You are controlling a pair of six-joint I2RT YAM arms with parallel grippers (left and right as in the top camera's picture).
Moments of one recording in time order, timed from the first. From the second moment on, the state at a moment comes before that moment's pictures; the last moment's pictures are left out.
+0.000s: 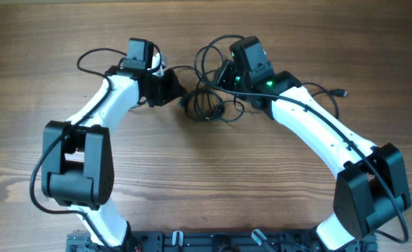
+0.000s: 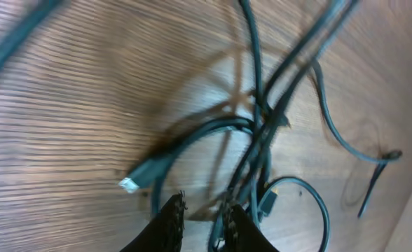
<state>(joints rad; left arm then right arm) -0.16 1.91 1.27 -0.53 0.47 -0.58 0.51 1.76 1.32 -0.40 -0.06 0.92</state>
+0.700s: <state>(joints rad) -0.15 1.91 1.27 -0.53 0.46 -0.59 0.56 2.09 1.31 -0.01 -0.15 0.81</state>
